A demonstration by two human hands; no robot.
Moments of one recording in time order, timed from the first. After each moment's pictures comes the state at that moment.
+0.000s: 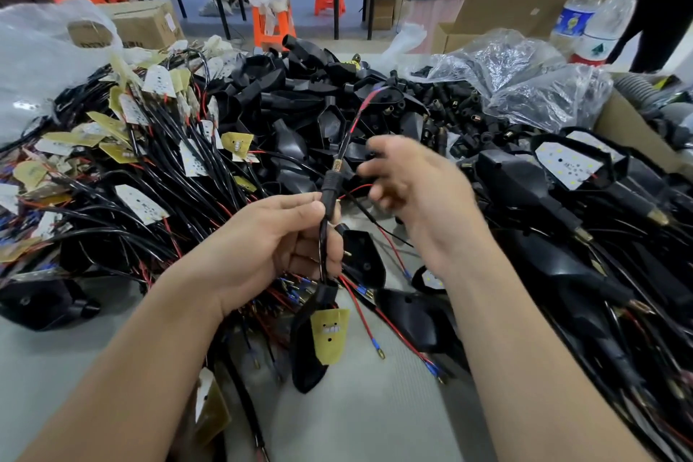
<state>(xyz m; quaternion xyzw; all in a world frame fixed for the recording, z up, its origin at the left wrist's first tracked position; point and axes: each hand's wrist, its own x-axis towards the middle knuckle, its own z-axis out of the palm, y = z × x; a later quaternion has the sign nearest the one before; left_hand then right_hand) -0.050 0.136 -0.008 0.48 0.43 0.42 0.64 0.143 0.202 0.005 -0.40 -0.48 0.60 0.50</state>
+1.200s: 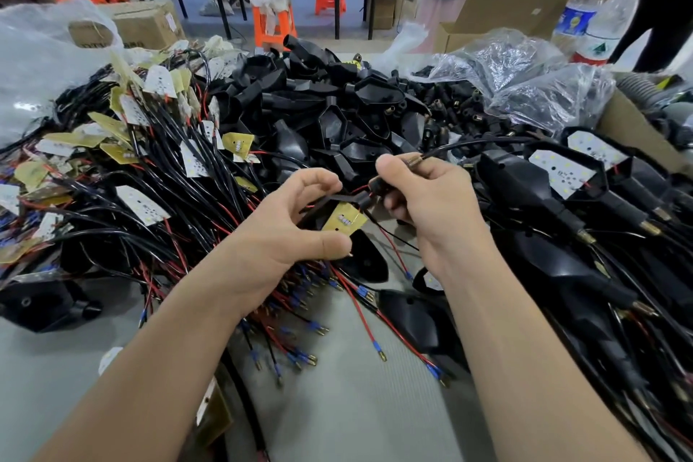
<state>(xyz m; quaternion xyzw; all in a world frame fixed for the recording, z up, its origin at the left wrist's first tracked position) -0.044 0.139 -0.019 0.52 0.50 0.46 0.52 0.144 0.203 -0.006 -0.45 -0.48 0.55 0.52</state>
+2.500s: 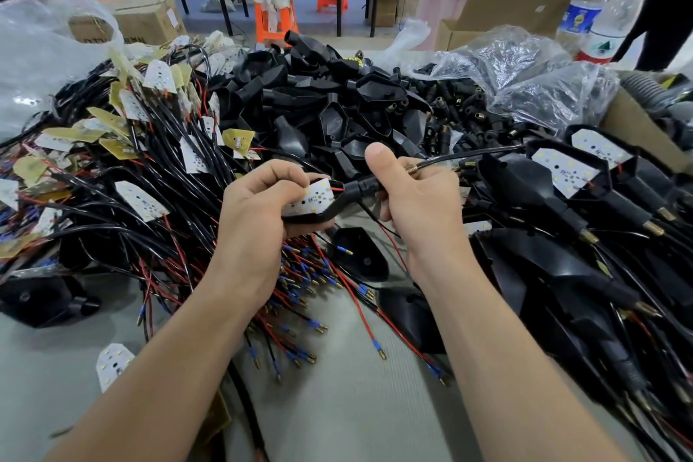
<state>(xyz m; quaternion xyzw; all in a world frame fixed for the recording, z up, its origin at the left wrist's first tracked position) -0.028 0.141 -0.014 0.39 0.48 0.66 0.42 0.125 0.196 -0.010 -0.49 -0.51 0.47 0.53</state>
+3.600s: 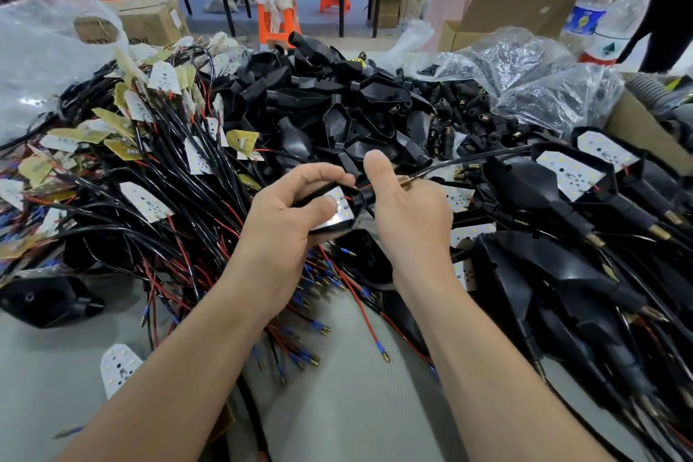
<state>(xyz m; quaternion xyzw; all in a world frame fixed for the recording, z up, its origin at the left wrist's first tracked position) -0.019 0.141 -0.019 0.44 0.46 0.61 0.48 0.108 0.184 -0.012 -0.61 -0.51 0.39 0.47</state>
